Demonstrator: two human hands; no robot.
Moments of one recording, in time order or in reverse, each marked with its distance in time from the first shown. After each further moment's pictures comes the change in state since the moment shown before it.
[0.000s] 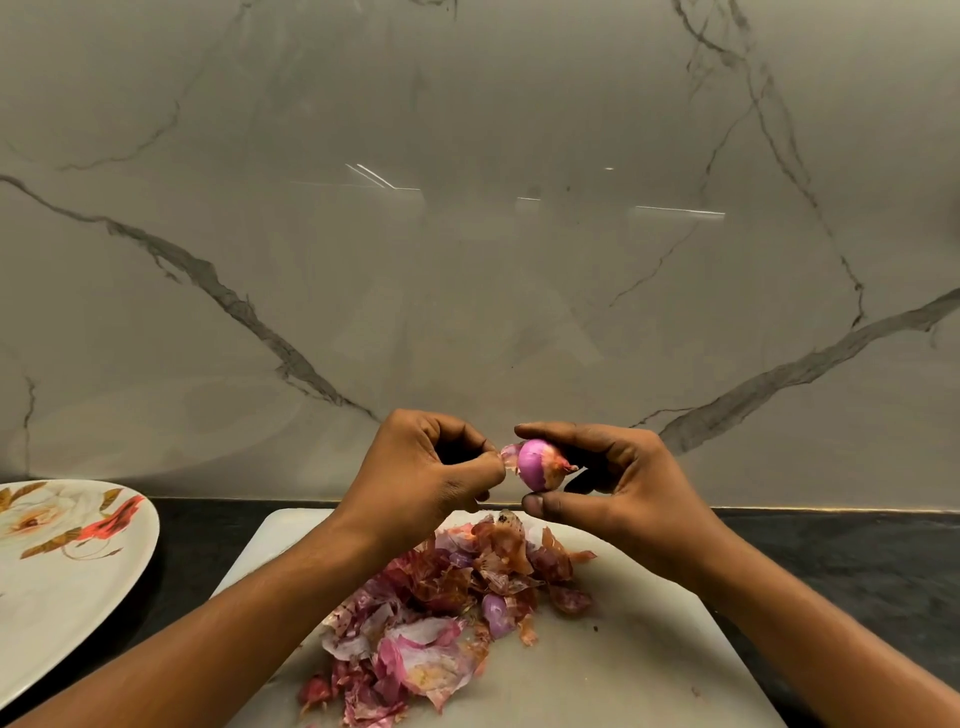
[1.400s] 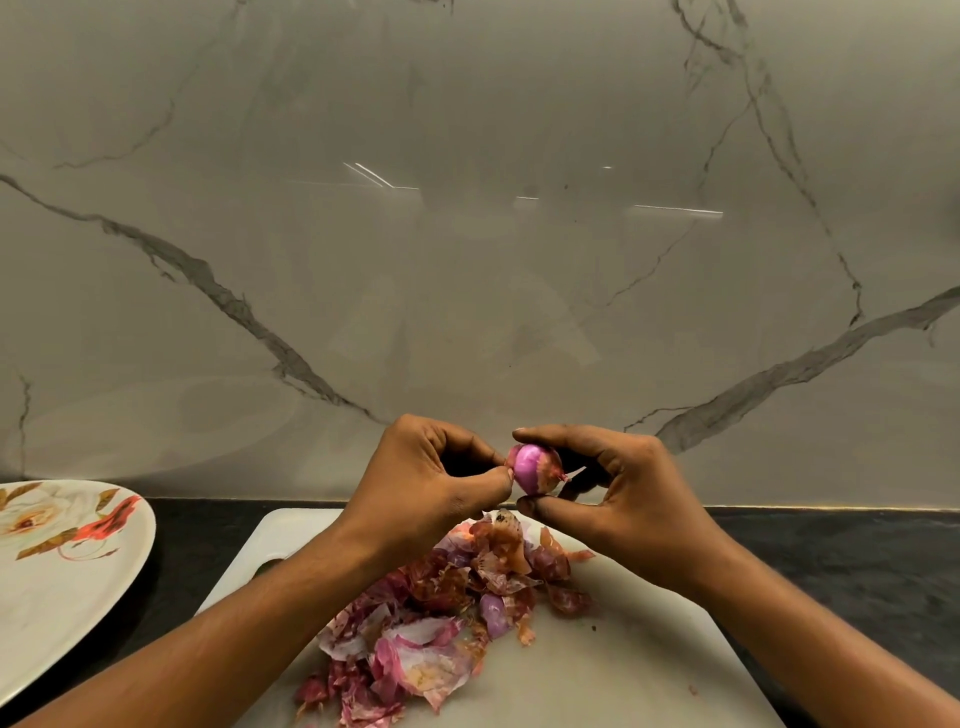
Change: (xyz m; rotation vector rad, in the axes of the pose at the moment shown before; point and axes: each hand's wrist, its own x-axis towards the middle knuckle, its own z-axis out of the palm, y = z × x) left_hand -0.006 0.002 0.005 0.039 -0.051 0.040; right_hand -0.003 -0.003 0.004 -0.295 0.055 -0.140
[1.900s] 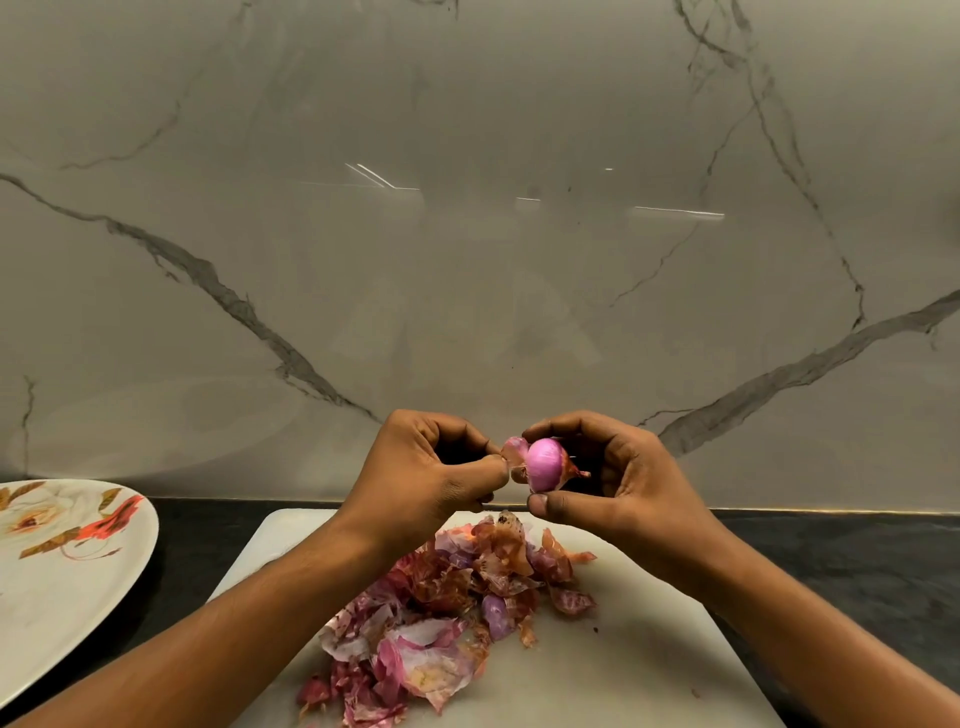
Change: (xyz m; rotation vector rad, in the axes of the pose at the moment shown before) left_hand 0.003 0.003 -0.001 -0.120 0.061 -0.042; right_hand 0.002 0.000 -0.001 0.431 -0.060 0.193
